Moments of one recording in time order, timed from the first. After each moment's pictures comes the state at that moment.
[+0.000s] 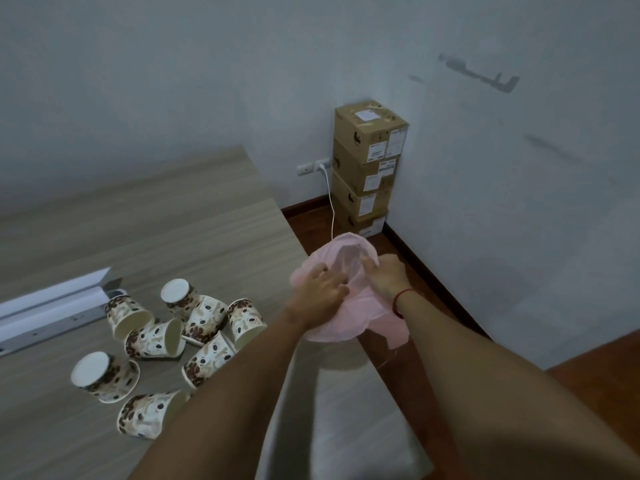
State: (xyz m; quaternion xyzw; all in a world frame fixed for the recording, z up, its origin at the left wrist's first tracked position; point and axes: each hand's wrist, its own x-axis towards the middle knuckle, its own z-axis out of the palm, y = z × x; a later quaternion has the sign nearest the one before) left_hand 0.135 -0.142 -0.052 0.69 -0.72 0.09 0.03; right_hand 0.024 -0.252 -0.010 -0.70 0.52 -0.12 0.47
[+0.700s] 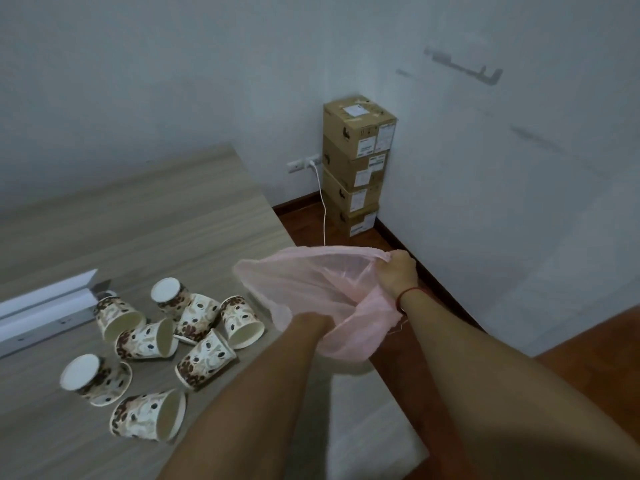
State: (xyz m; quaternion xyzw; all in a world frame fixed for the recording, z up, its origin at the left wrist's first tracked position) left_hand 0.097 -0.137 -0.049 0.80 -0.43 -0.40 -0.09; right_hand 0.002 -0.259 -0.017 -0.69 0.58 -0.16 0.39
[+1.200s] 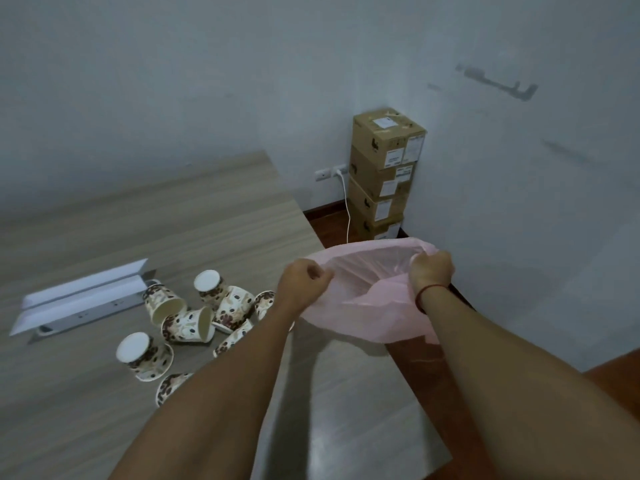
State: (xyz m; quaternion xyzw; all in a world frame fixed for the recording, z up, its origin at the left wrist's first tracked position) left_hand 0.156 -0.092 -0.020 0.85 -0.34 -0.15 0.37; right_hand 0.009 -0.242 0.008 -0.54 0.67 -0.30 0.41
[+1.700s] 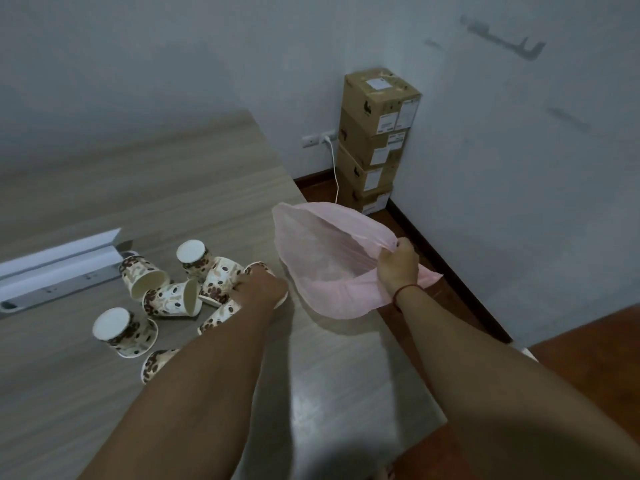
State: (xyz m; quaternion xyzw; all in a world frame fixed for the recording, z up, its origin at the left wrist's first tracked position) left_hand 0.196 -0.056 -0.097 0.95 -0.11 -0.25 0.16; right_hand 0.027 -0.194 -0.032 -0.65 0.60 -0.22 0.41
